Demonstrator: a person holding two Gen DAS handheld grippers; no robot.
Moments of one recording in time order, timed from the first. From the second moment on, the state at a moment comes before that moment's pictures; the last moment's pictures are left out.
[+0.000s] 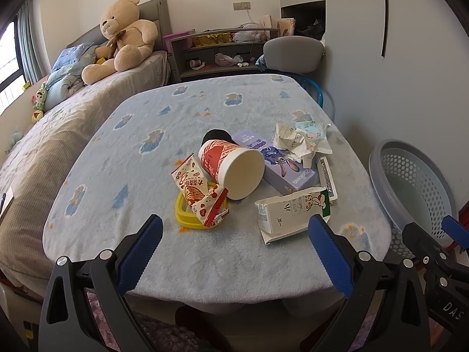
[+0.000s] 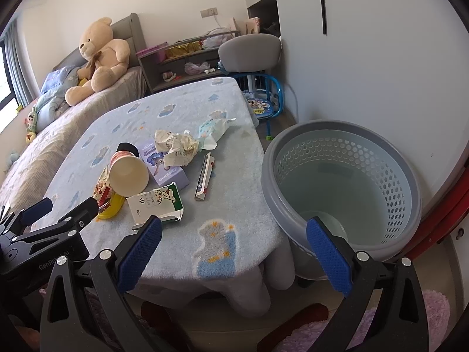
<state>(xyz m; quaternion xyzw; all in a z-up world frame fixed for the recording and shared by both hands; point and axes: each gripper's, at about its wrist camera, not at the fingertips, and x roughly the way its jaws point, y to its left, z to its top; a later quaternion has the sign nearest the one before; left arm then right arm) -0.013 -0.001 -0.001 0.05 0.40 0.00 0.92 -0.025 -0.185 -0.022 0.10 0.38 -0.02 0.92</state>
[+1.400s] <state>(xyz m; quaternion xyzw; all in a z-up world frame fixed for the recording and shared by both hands) -0.013 0.020 -0.011 0.05 0.40 0.02 0.91 -0.024 -0.173 -0.027 0.10 0.38 0.00 0.92</state>
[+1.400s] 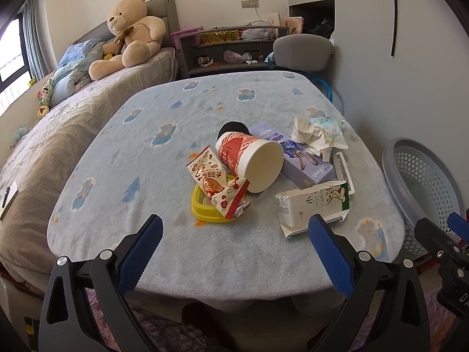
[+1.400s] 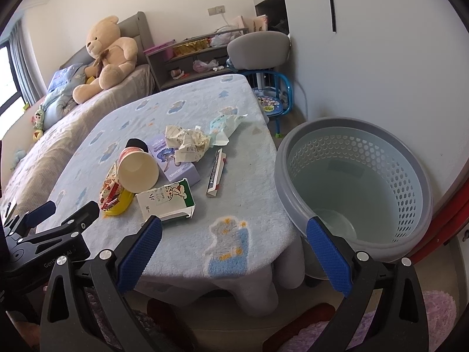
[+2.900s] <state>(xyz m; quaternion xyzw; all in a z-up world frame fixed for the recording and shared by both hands) 0.025 0.111 -0.054 0.00 0.45 0.06 0.89 0.078 -0.076 -0.097 0.04 0.45 0.07 0.89</state>
